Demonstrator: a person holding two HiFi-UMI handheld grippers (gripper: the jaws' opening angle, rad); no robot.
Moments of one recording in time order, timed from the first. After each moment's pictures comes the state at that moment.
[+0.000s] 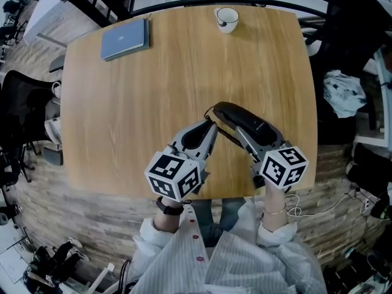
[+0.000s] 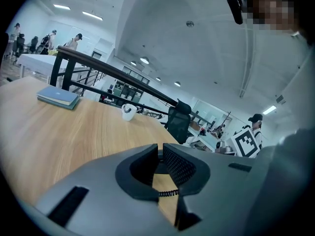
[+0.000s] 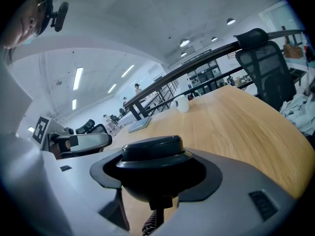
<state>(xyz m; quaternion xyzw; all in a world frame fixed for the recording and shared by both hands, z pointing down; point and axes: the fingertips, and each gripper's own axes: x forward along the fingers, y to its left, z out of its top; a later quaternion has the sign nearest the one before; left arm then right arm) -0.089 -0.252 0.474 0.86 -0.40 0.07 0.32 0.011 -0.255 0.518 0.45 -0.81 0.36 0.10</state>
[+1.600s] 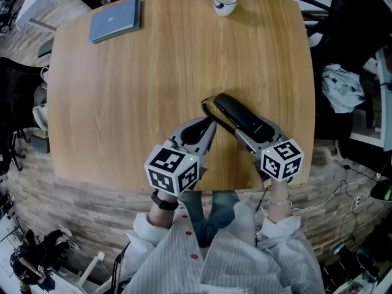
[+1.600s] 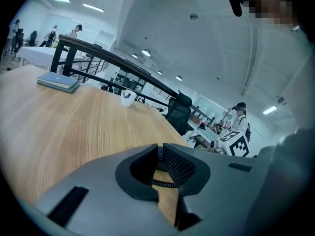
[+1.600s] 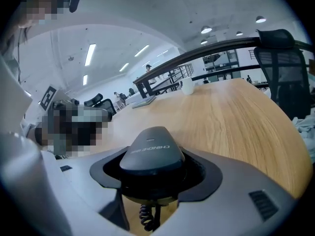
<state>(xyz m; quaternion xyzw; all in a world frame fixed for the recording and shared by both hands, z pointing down) -0.065 -0.228 0.520 0.85 -0.39 0.10 0.34 0.037 -0.222 0.588 0.37 -0.84 0.32 0.21</state>
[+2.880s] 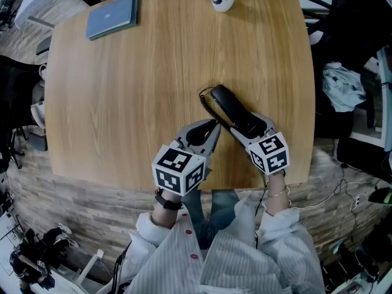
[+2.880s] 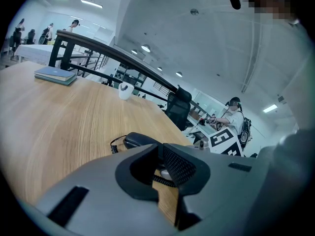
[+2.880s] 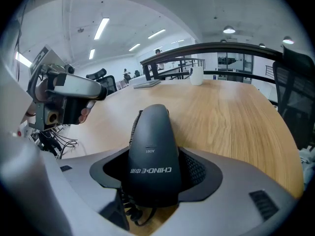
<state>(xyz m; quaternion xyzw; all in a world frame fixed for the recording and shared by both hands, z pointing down) -0.044 -0.215 0.538 0.85 -0.38 0.11 0.35 0.035 -0.218 0.634 0.34 -0.84 0.25 0.33</state>
